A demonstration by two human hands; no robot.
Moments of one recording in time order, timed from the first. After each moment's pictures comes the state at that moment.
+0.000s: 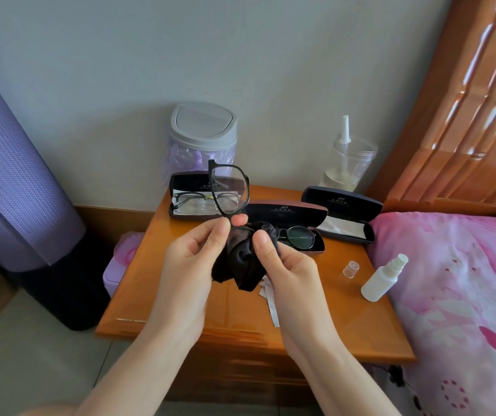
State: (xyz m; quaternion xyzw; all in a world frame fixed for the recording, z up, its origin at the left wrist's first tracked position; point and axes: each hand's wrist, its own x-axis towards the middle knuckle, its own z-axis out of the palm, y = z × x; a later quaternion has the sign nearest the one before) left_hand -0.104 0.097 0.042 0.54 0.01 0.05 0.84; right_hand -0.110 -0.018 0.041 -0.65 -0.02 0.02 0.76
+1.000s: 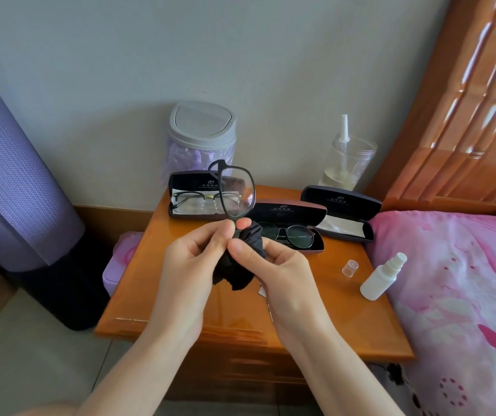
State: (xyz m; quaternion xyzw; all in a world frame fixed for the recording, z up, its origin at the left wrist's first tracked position) left_hand -0.104 0.096 0.039 0.57 0.02 0.06 0.82; right_hand -0.105 -0.015 0.043 -0.63 0.00 0.07 0.77
